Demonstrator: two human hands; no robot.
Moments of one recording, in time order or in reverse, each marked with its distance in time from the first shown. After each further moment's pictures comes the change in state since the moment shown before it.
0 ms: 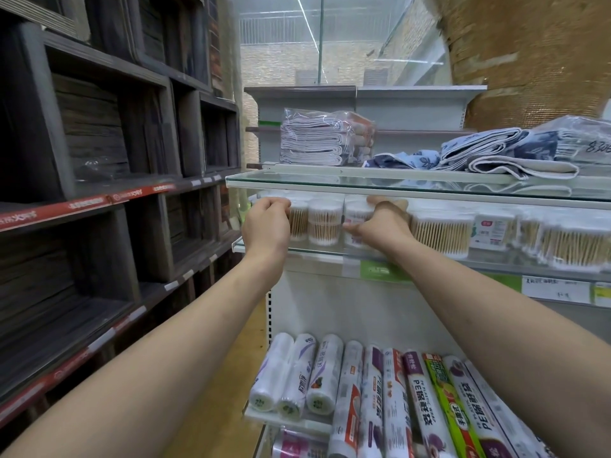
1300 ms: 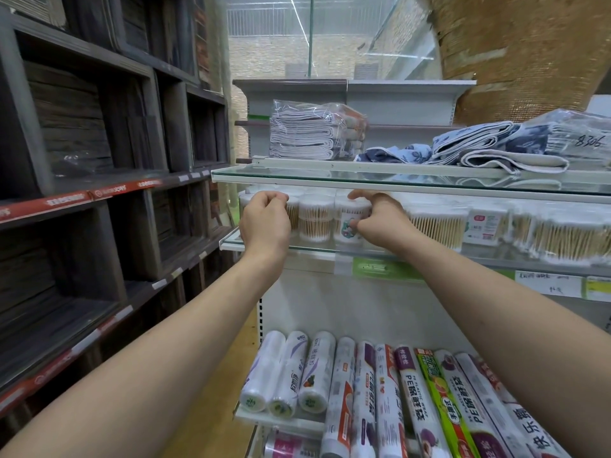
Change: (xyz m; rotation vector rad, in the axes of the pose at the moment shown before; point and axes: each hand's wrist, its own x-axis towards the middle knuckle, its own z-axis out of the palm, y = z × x) left_hand 0.008 -0.010 0.018 0.032 0.040 0.019; right_hand 0.005 0.012 -0.013 -0.027 -0.054 -0.182
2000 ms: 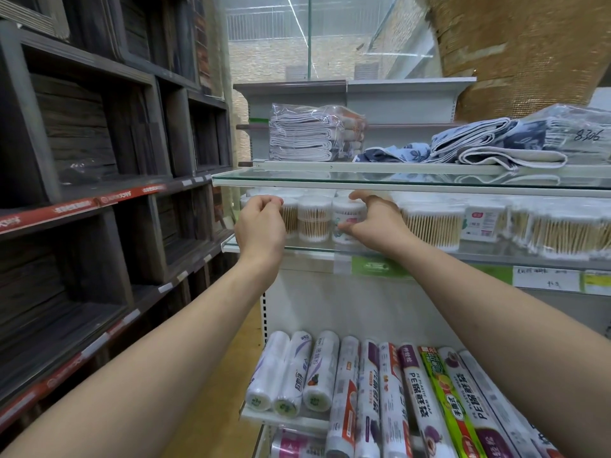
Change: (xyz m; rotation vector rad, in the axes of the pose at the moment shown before) left_hand -0.005 -0.001 -0.007 -0.004 0.010 0.007; right_hand -0.011 -0.002 0.003 -0.016 0.040 -0.008
